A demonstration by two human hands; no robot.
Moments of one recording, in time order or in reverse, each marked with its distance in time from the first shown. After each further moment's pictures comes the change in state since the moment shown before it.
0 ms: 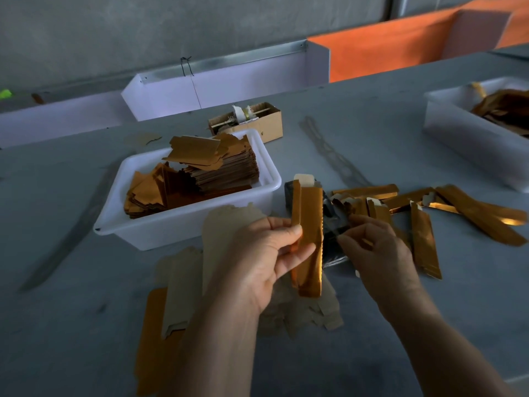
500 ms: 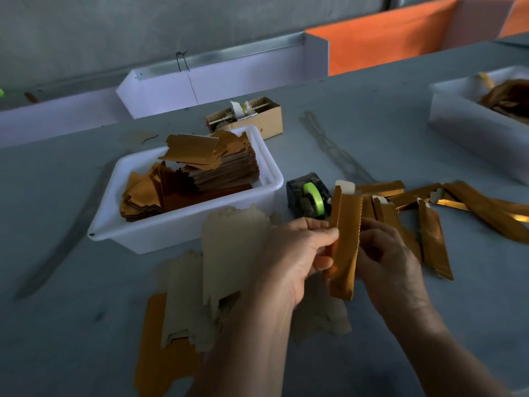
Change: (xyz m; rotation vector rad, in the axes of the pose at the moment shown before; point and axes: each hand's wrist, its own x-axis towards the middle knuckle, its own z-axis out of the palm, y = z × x) left_hand 0.037 -0.026 0.016 0.318 -0.035 0.007; right_hand -0.005 0.010 0.010 0.051 0.068 -0.070
